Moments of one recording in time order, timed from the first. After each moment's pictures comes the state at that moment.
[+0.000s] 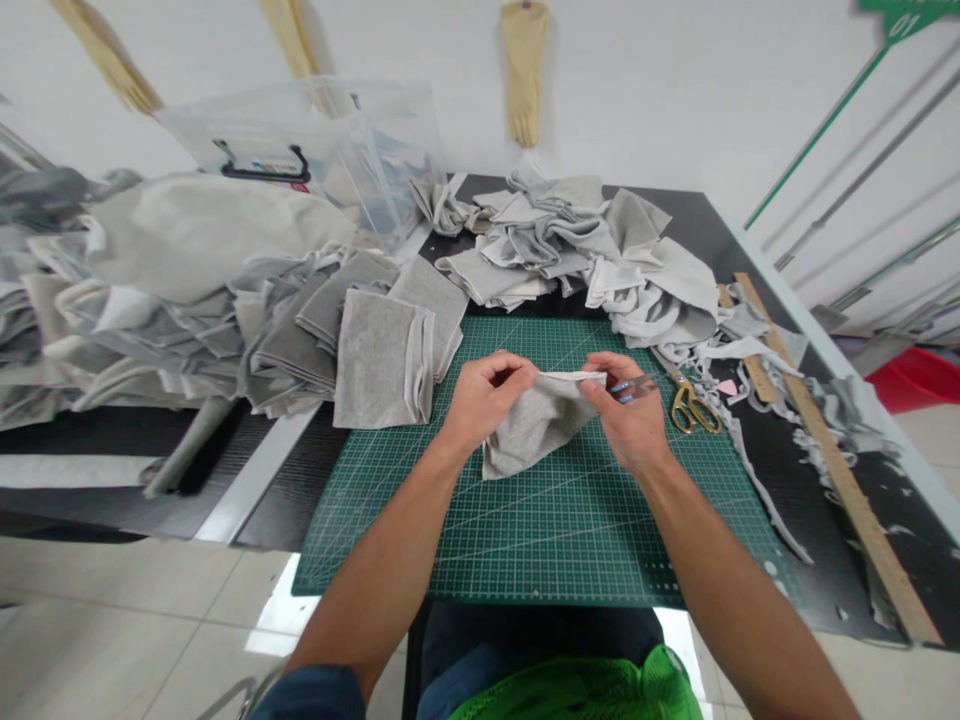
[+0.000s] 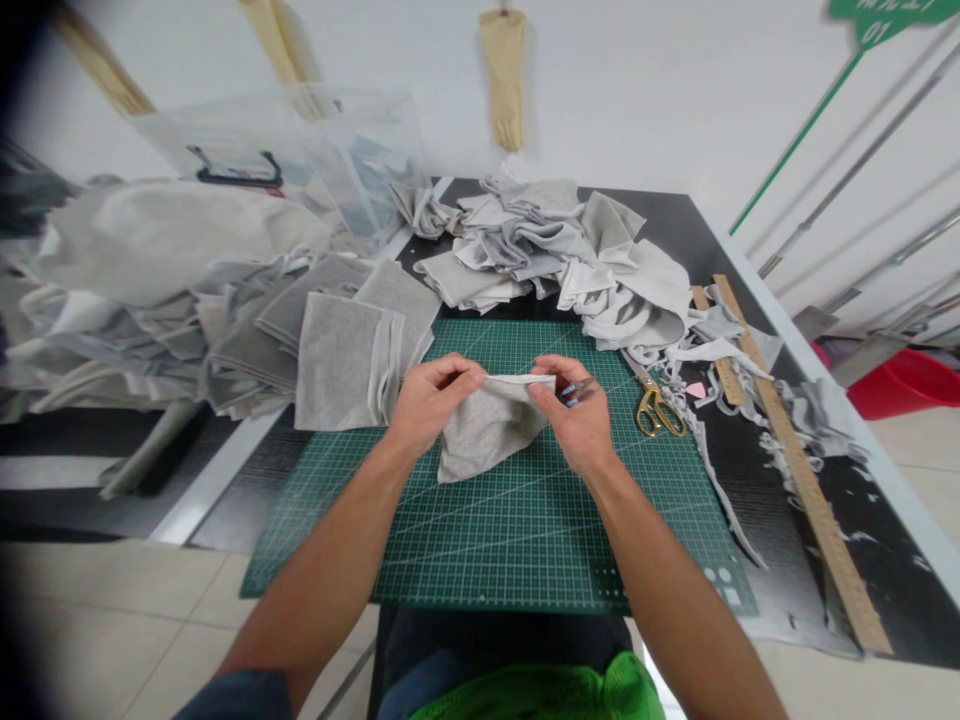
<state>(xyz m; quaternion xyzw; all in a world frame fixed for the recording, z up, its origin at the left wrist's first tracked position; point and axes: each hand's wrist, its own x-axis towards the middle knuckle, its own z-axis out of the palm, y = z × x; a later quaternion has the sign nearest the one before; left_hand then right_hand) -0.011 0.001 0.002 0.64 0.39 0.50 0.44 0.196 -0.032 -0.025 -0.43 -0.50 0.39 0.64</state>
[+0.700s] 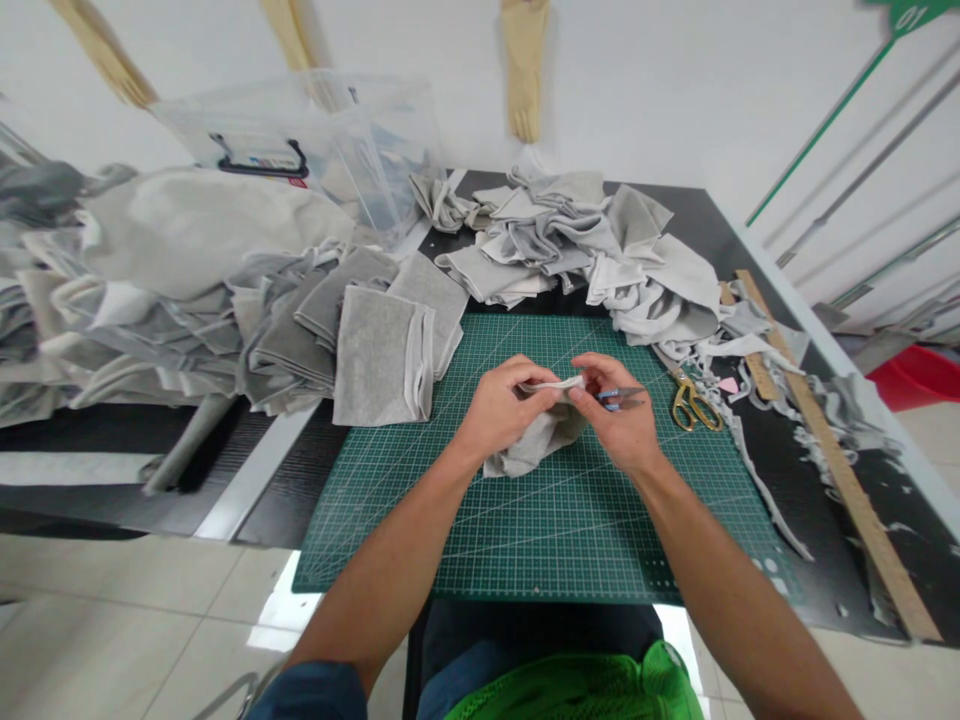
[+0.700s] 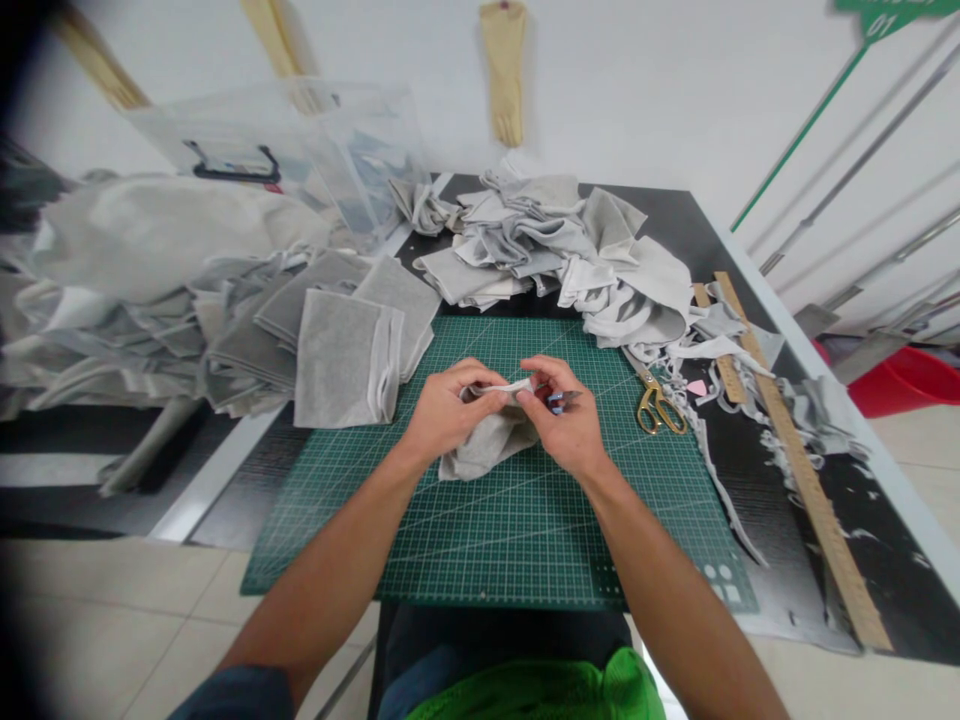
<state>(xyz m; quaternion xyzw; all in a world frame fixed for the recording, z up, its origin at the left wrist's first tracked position) 0.003 -0.011 0.004 0.72 0.40 0.43 0.37 0.190 -0.040 -0.017 -0.44 -0.60 0.34 0.58</state>
